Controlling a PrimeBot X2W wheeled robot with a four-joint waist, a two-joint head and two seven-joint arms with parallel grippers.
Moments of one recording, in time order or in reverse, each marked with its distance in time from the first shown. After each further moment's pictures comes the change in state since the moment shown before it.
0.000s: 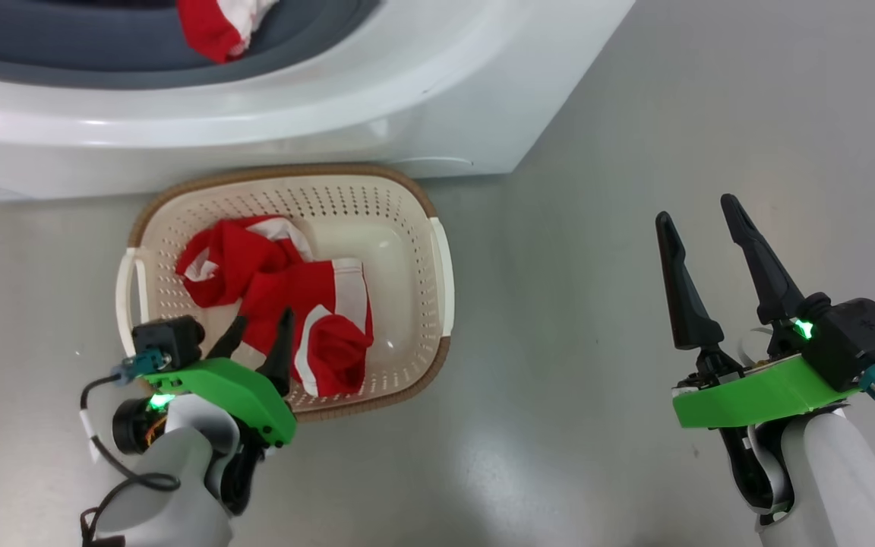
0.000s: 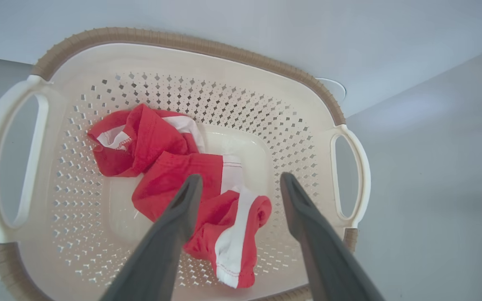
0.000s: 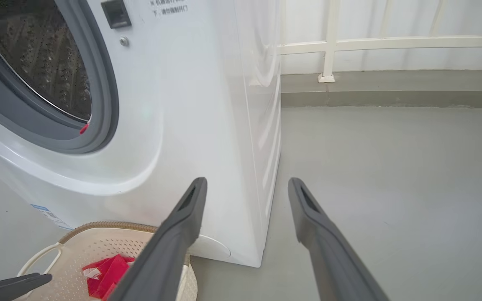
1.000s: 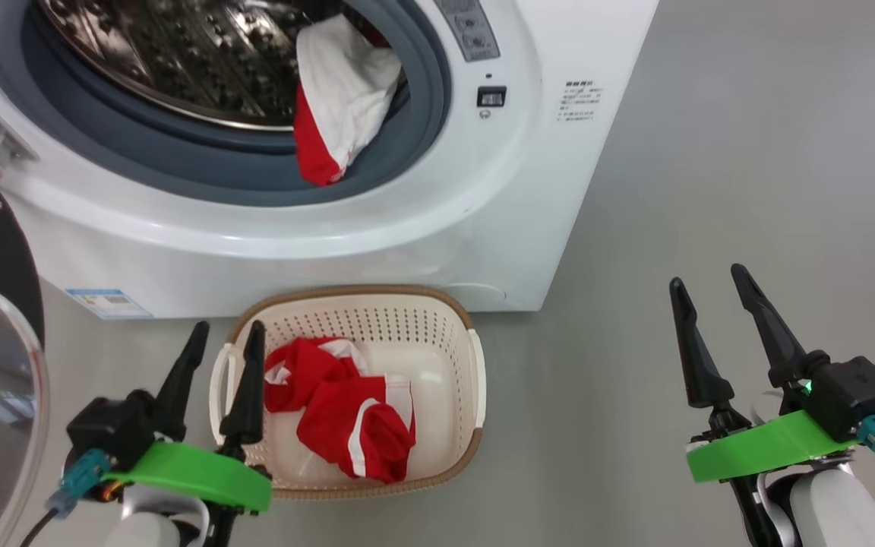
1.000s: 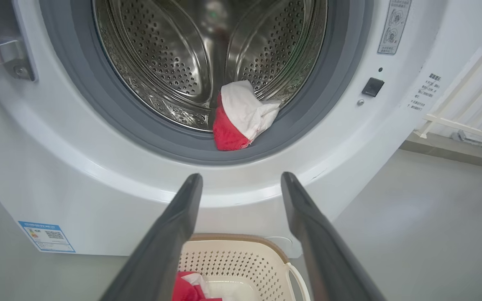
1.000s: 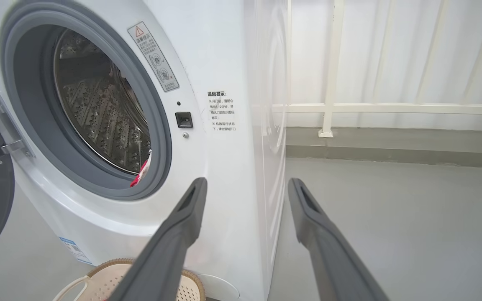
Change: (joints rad) left arm 0.414 0.012 0.295 -0.699 0.293 0.009 -0.003; right arm 0.120 0.000 -0.031 0.018 -0.017 0.000 0.000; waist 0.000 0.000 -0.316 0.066
